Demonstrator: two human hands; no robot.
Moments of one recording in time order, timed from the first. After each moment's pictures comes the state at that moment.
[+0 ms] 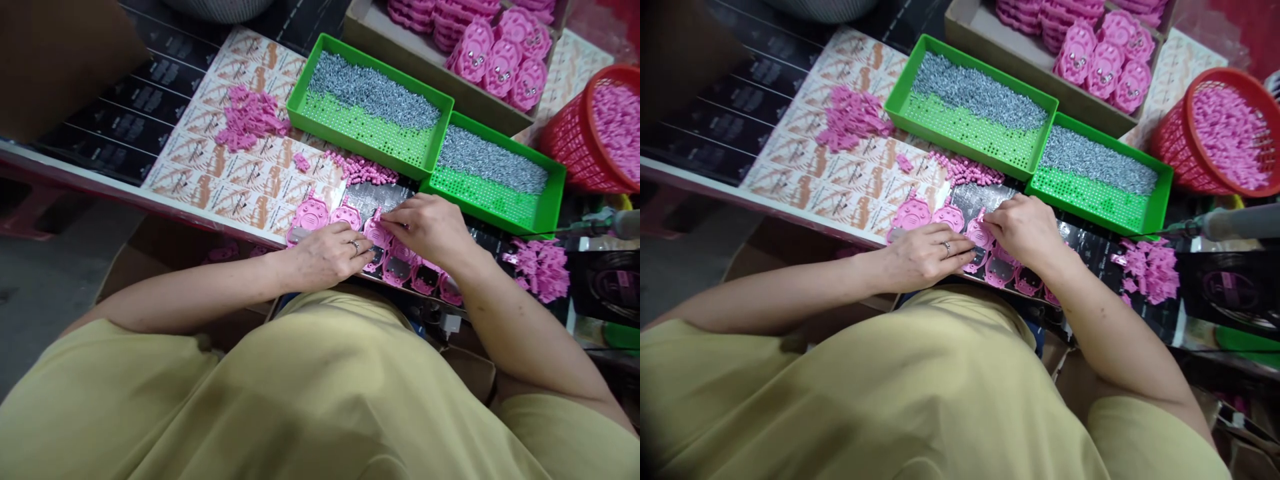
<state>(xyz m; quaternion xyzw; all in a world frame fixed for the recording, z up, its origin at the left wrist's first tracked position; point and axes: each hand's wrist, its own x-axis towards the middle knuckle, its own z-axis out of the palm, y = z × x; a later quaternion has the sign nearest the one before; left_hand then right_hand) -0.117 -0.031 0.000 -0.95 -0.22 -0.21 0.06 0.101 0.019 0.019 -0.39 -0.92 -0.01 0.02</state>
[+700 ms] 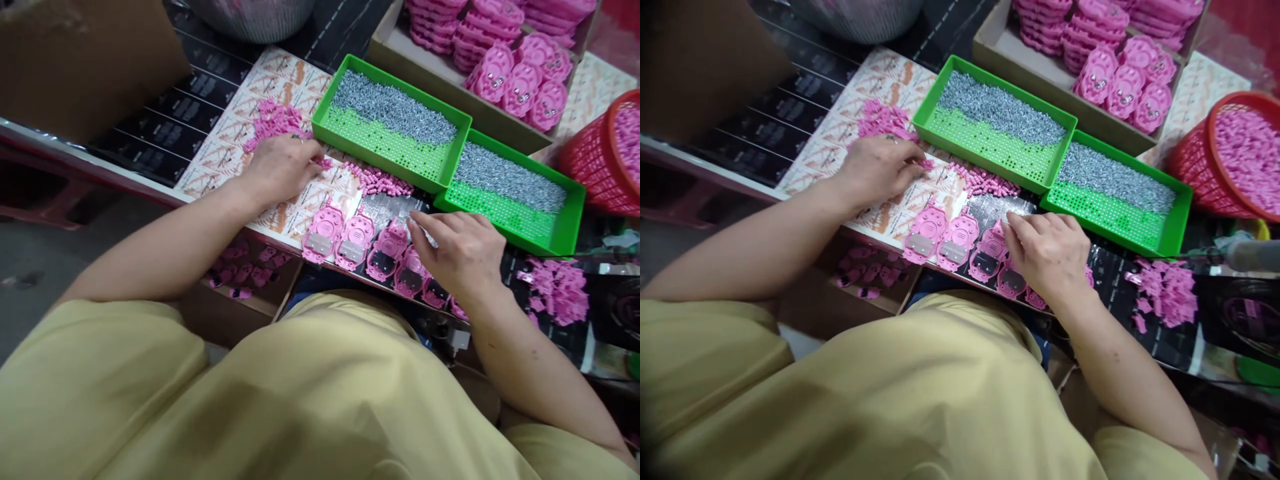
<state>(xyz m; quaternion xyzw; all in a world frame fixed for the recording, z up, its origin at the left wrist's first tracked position) -0.216 0.066 -0.013 -0.82 -0.53 -0.21 -0.02 0.099 -0.002 0.034 -0.40 -0.88 -0.17 0.19</state>
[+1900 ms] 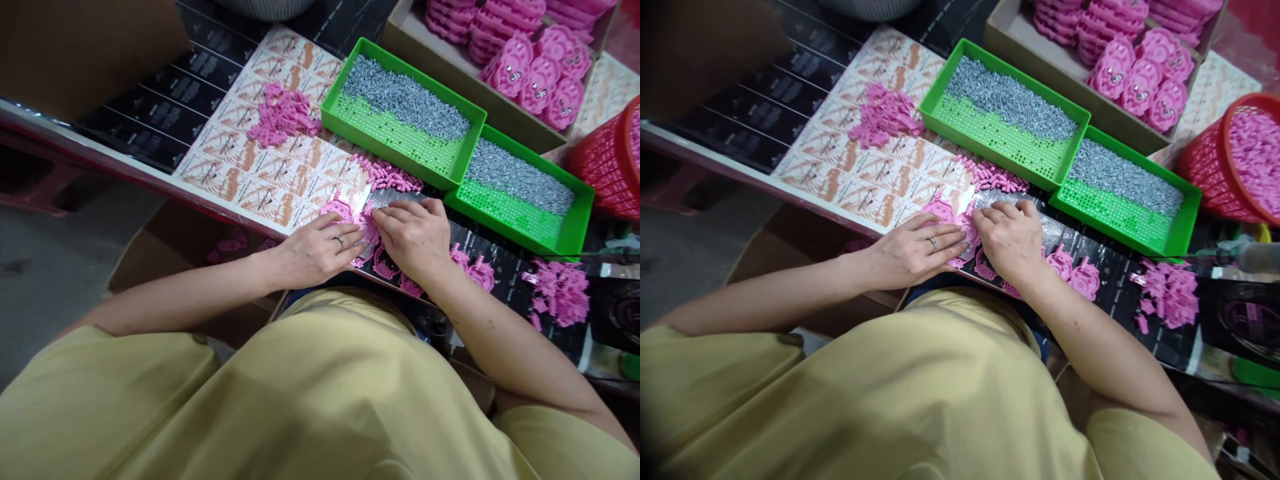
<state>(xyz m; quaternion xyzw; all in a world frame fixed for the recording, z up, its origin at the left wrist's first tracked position) -0.159 -0.045 -0.006 -0.93 -0.30 -0.20 0.04 0.050 0.006 0.009 -0.36 -0.92 -0.08 0.11</state>
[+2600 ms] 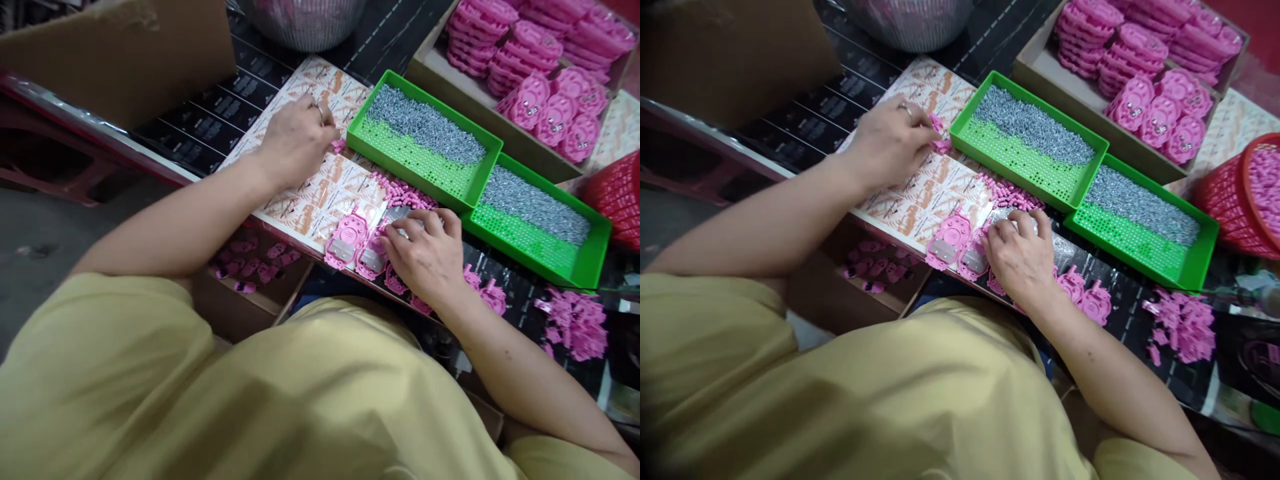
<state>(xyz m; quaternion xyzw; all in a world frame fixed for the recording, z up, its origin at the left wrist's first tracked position) -0.239 0.080 0.005 -0.84 -0.50 -0.14 0.15 0.041 0.001 0.025 -0.34 -0.92 -0.15 0.10</state>
